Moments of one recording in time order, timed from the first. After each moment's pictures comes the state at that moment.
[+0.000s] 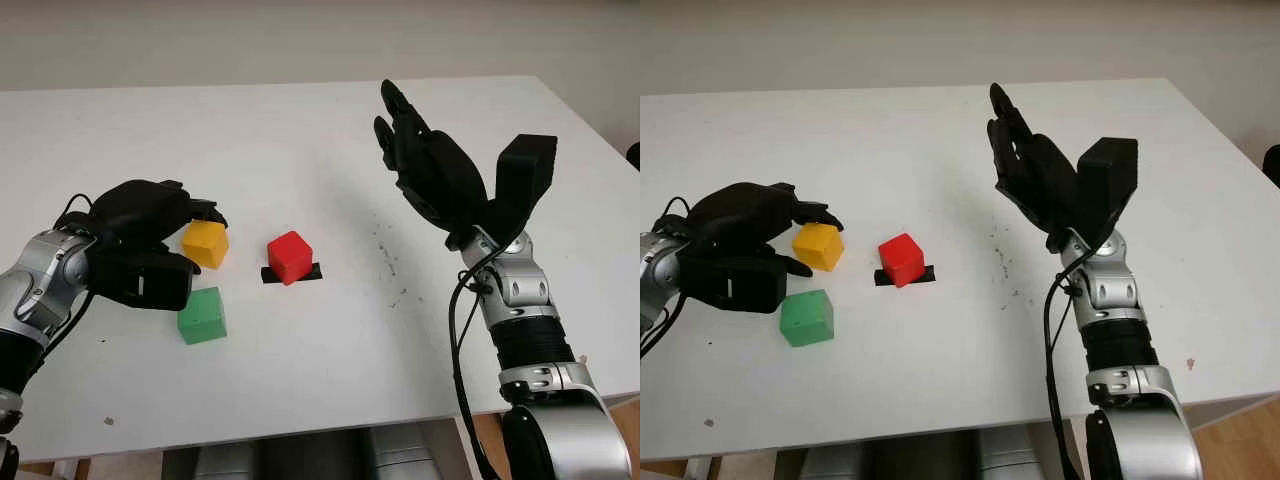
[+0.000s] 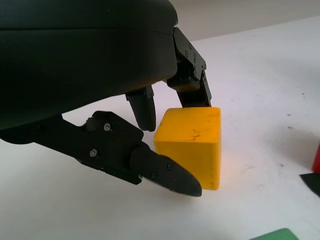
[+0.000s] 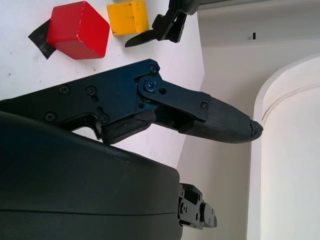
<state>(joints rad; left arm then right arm) -0.58 0.80 -0.24 0.42 0.66 -0.32 -0.30 -0.67 -0.23 -0.09 0.43 0.20 0.07 0.42</state>
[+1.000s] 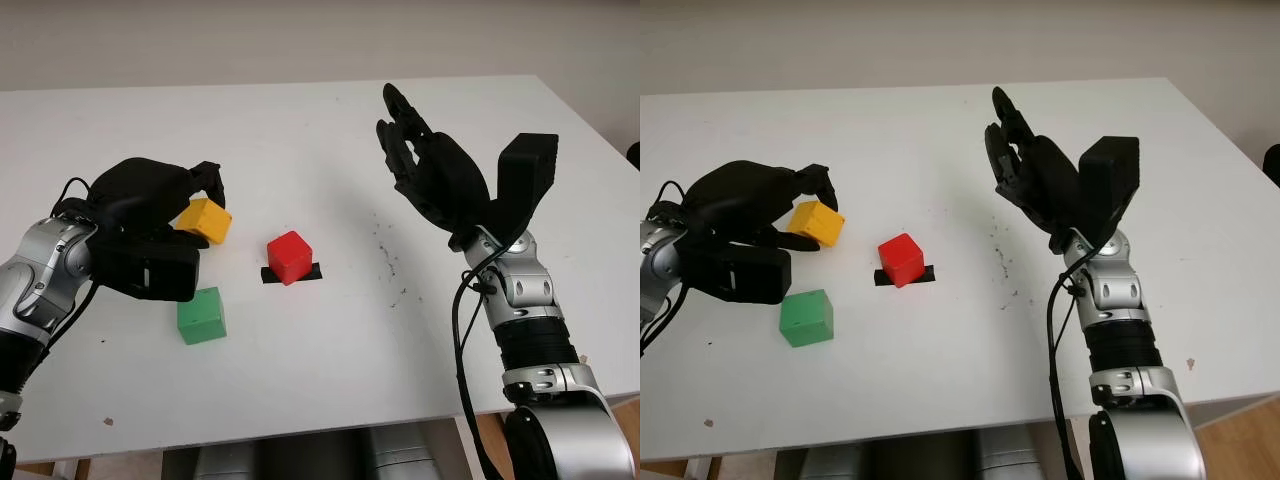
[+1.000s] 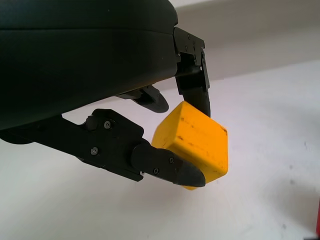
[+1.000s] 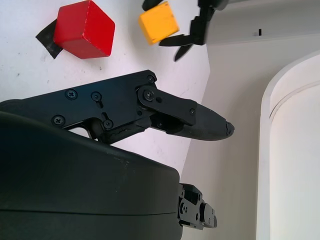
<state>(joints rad) -0.57 0.81 -0.19 0.21 0.73 -0.15 -0.25 -0.66 -0.24 -0.09 0.42 0.20 0.11 0.41</state>
